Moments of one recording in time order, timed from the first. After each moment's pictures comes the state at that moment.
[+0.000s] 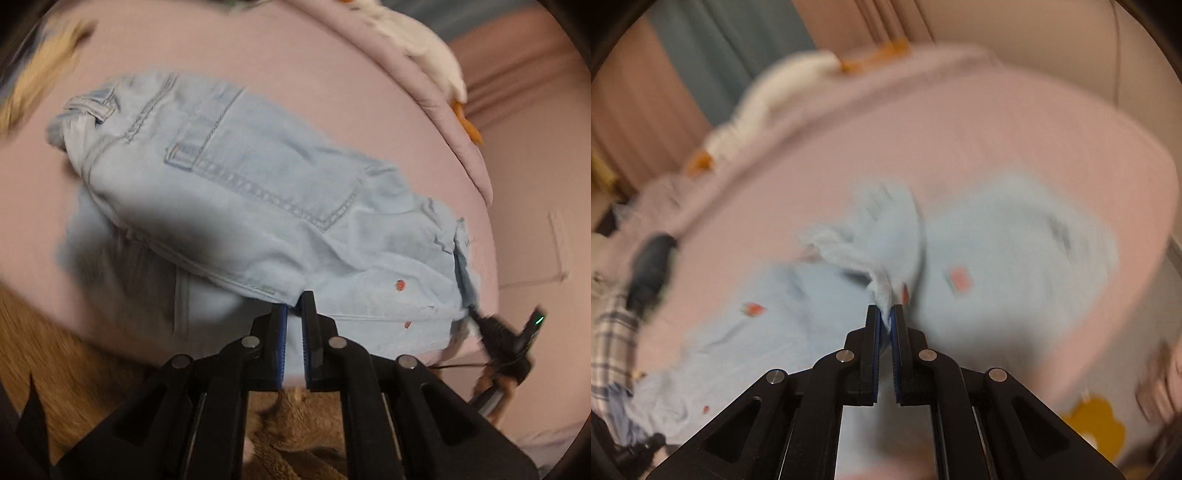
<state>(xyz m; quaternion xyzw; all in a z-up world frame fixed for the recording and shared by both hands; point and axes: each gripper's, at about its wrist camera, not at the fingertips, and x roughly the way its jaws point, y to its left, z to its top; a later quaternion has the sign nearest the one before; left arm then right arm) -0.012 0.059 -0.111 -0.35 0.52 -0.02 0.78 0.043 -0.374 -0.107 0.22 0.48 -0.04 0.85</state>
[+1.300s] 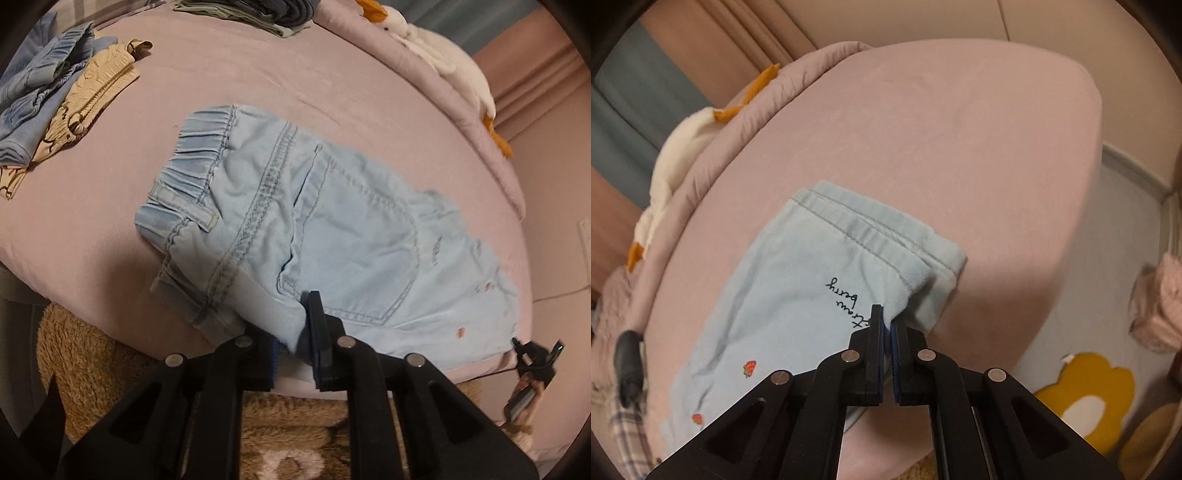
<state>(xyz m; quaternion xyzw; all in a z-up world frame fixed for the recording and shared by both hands) -0.017 0.106 -0.105 -0.30 0.50 0.05 0.81 0.061 -0.544 -0.143 0.35 0.42 -0.16 0.82</state>
